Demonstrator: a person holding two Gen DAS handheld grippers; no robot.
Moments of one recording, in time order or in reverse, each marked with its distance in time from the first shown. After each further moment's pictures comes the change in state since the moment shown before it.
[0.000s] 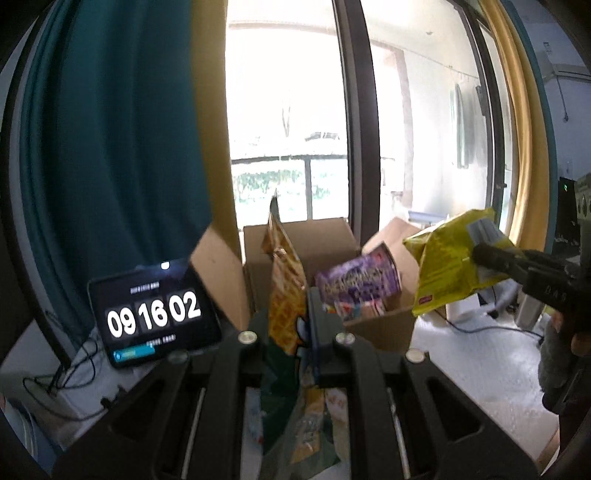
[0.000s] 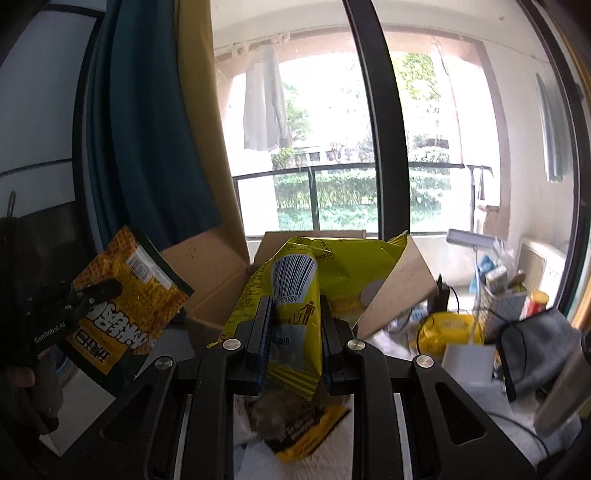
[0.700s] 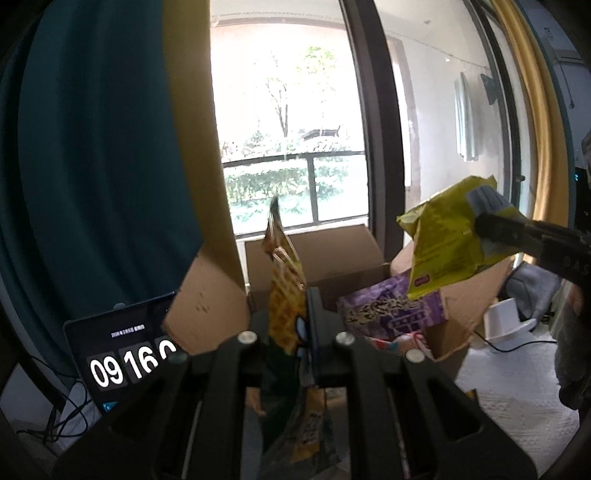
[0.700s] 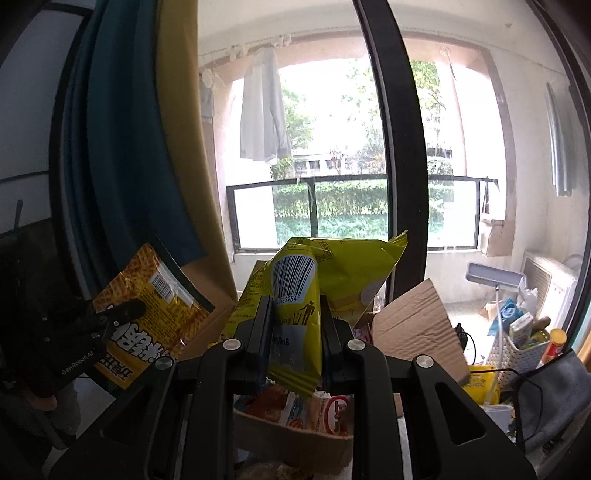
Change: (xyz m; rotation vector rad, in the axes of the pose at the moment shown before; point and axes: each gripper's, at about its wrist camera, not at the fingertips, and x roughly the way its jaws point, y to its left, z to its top) left arm 0.111 0.019 0.032 0.047 0.015 0.024; right arm 0.089 -0.009 0.052 -0.008 -0.020 -0.012
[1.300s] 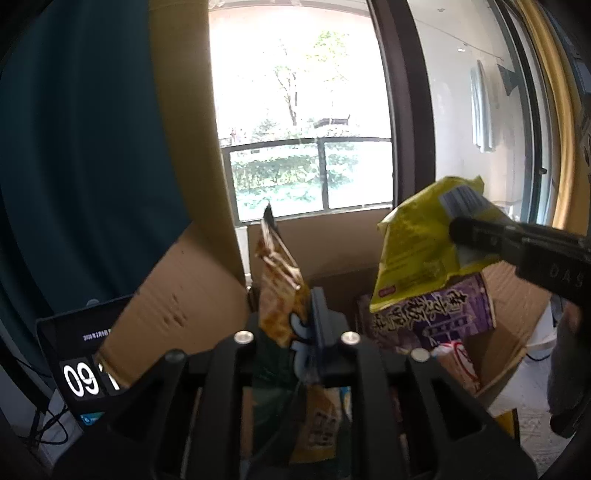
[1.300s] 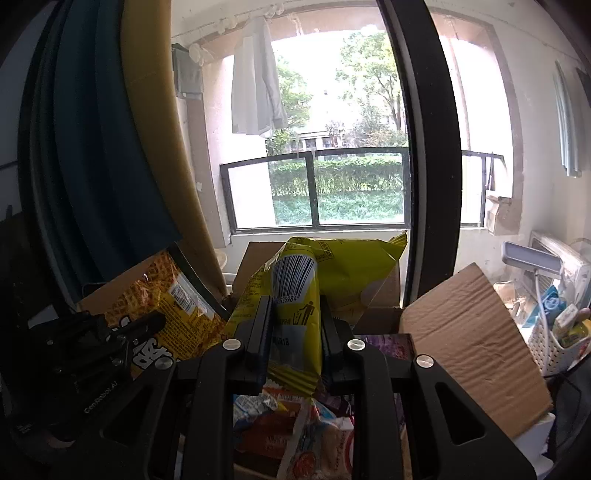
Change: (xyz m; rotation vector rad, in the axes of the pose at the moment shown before) left arm 0.076 0.008 -0.006 -0.016 0.043 0.043; right arm 0.092 0.009 -0.005 0.029 0.087 -0.003
